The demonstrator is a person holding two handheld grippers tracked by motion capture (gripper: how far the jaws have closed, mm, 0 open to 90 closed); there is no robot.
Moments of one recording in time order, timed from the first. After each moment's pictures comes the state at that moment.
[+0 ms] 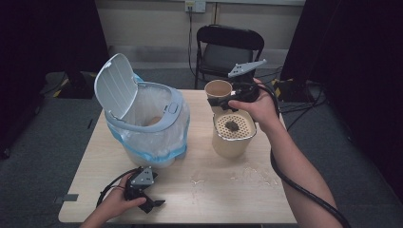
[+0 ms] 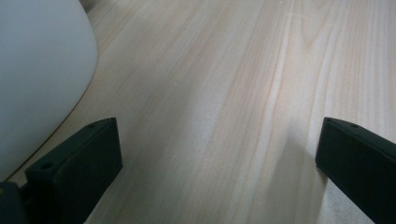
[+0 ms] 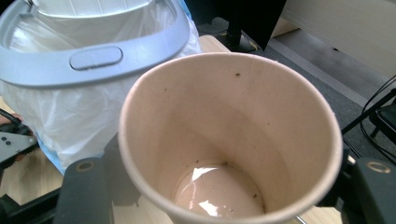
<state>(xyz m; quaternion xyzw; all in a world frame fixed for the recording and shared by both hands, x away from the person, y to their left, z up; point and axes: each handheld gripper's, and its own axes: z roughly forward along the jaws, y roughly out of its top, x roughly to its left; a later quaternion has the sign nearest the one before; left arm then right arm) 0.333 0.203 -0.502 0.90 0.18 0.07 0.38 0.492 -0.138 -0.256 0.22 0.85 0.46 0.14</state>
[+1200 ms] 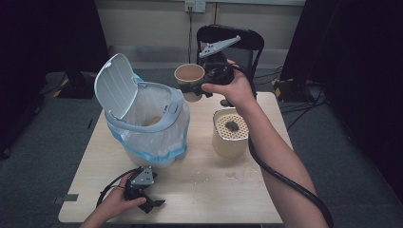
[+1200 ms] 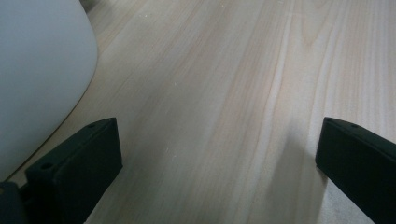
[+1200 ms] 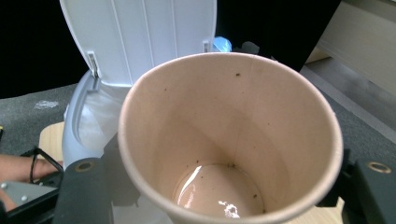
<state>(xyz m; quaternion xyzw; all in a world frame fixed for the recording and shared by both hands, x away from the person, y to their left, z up) 0.333 0.203 -0.502 0.90 0.18 0.07 0.38 0.494 -0.065 -0.204 0.16 0.85 0.49 0.11</state>
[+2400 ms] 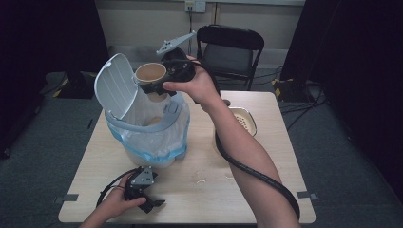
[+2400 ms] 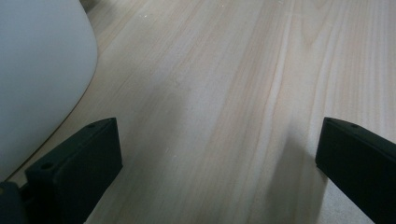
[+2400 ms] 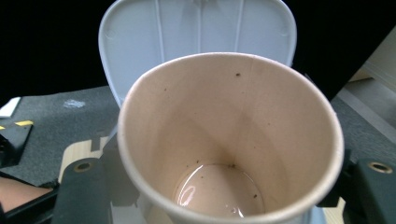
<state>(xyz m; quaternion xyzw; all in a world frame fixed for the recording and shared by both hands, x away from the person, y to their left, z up) 0.333 0.203 -0.502 0.90 0.18 0.07 0.38 0.493 0.024 -0.200 0.11 0.85 0.51 0.07</state>
